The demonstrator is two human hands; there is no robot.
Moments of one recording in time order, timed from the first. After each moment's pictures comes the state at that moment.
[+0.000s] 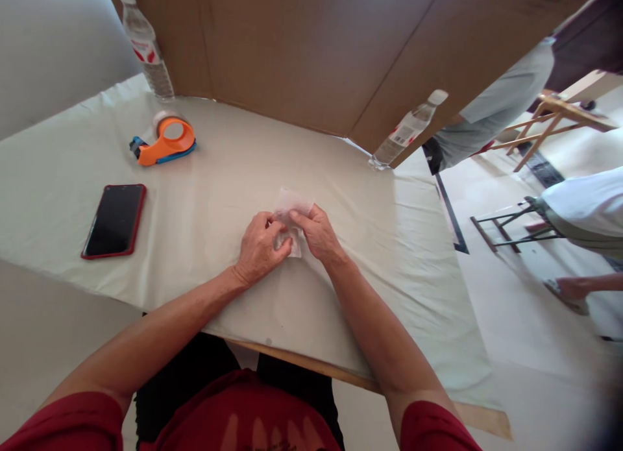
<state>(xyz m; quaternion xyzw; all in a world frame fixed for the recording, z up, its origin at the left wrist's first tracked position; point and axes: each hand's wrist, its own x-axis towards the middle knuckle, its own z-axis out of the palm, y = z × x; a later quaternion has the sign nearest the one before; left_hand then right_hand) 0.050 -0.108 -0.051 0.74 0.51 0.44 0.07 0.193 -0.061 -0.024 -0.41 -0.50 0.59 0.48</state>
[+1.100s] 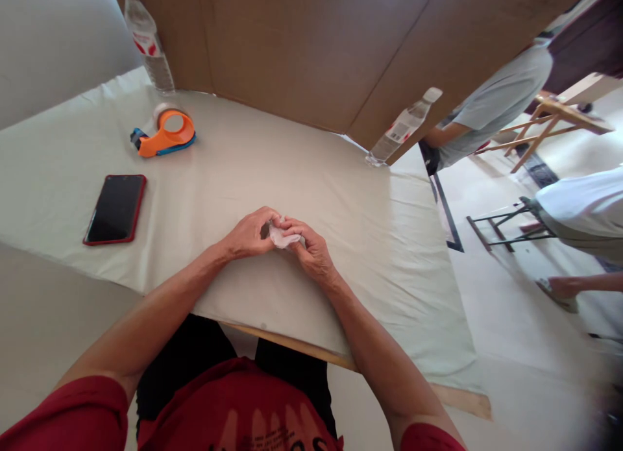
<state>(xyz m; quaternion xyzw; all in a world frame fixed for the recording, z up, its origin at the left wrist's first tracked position) 0.013 -0.091 -0.044 0.79 0.37 0.37 0.33 0.213 -0.117 -0.047 -0.36 -0.71 0.40 0.46</state>
